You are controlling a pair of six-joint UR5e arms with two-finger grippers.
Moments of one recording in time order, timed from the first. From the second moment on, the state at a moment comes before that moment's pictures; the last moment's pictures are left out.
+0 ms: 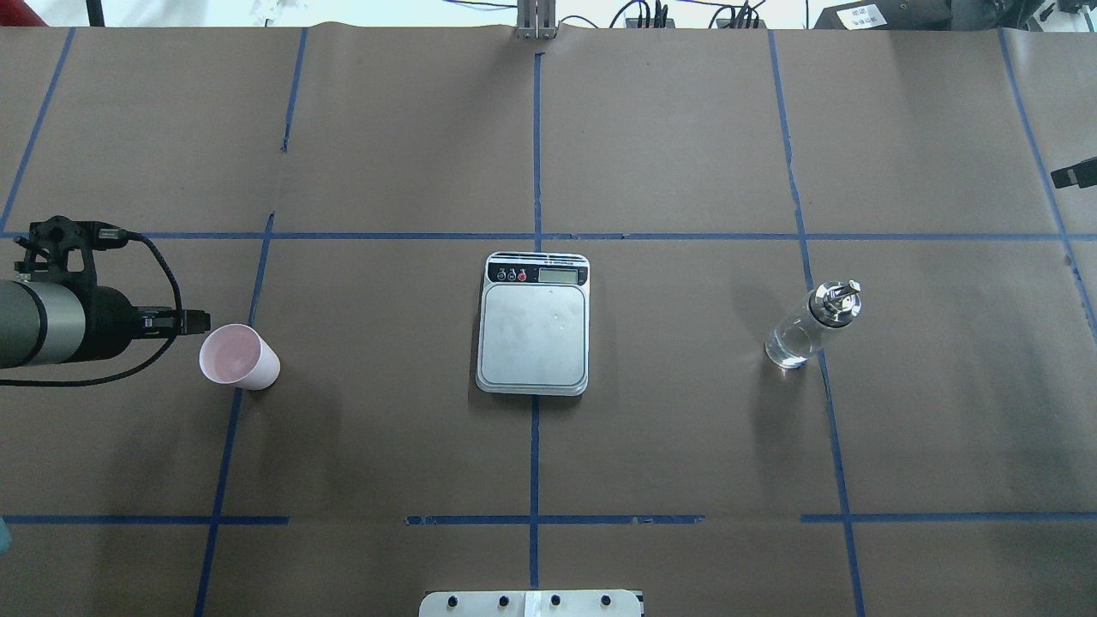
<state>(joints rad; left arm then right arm) -0.66 -1.47 -1.99 -2.20 -1.75 -1.13 1.37 -1.54 1.62 -0.99 2.30 0.24</state>
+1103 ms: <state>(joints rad) -0.58 -1.47 -1.98 -2.20 -1.75 -1.13 1.37 -1.54 1.62 -0.99 2.30 0.24</state>
